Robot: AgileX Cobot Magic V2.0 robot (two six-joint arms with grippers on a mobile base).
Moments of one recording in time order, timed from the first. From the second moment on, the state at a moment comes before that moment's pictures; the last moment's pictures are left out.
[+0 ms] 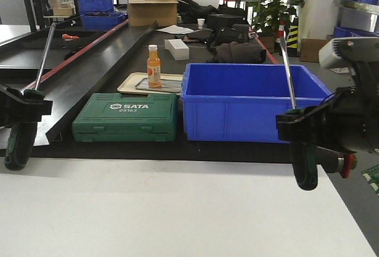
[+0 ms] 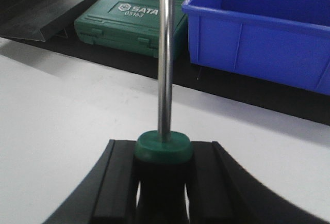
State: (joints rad) left arm -0.10 1.28 -1.36 -0.47 0.69 0.40; right arm 0.26 1.22 -1.25 0.20 0.52 -0.13
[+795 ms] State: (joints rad) left arm -0.10 1.28 -1.36 -0.47 0.74 0.40; right arm 0.16 1.14 -1.25 0.14 0.56 -0.06
